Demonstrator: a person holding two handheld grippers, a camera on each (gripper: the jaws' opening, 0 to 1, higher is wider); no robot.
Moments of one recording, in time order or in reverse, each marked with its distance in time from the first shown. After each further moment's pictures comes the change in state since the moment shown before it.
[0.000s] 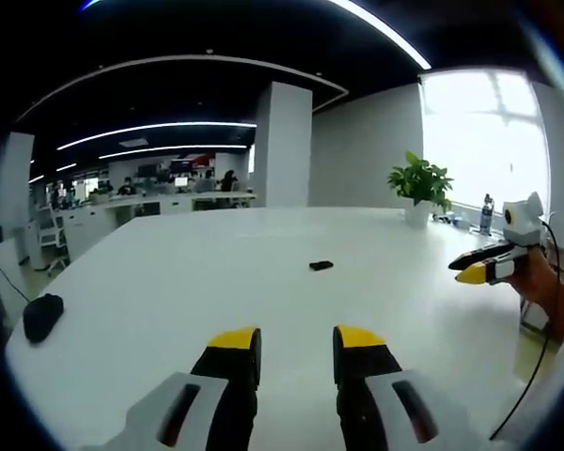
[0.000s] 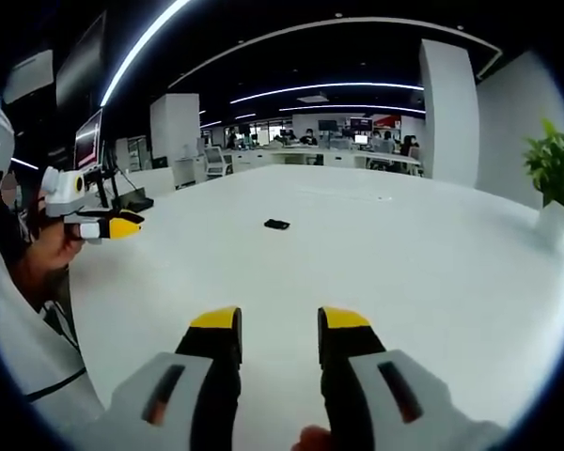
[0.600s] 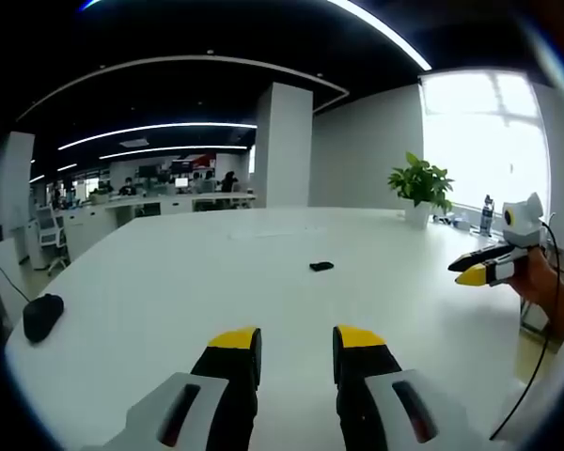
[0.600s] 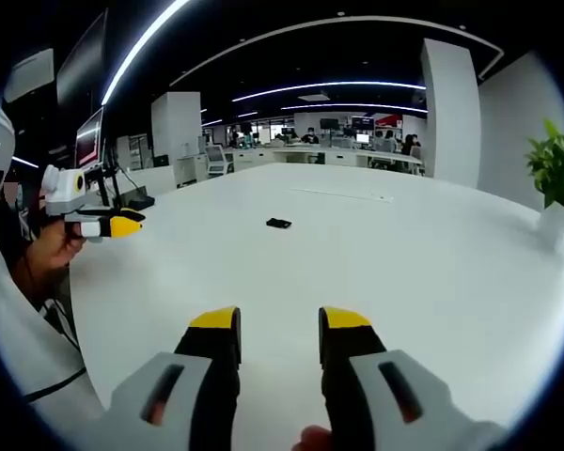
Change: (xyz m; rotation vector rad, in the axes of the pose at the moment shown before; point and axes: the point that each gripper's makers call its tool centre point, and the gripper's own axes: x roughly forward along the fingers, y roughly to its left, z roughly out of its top) left arm 0.000 0.000 0.001 -0.003 -0.004 0.001; right arm 0.001 0.002 0.001 -0.003 0.004 0.006
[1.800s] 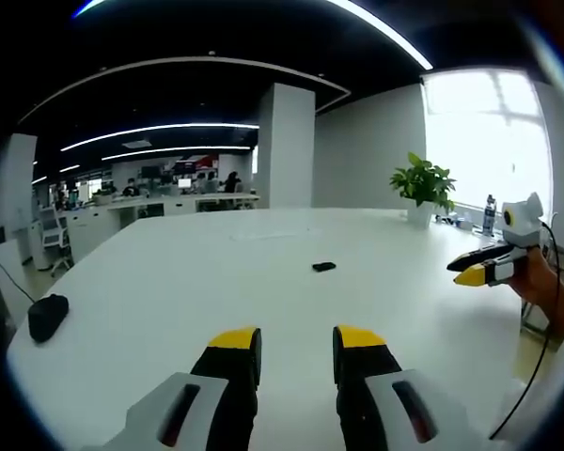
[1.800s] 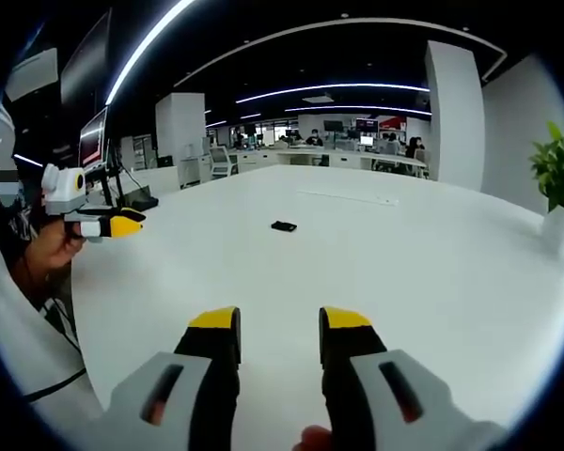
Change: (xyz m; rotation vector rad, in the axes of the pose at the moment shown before) left arm -0.005 0.002 0.000 0.001 -0.001 0.019; right arm 0.005 0.005 0.003 -0.013 -0.010 0.013
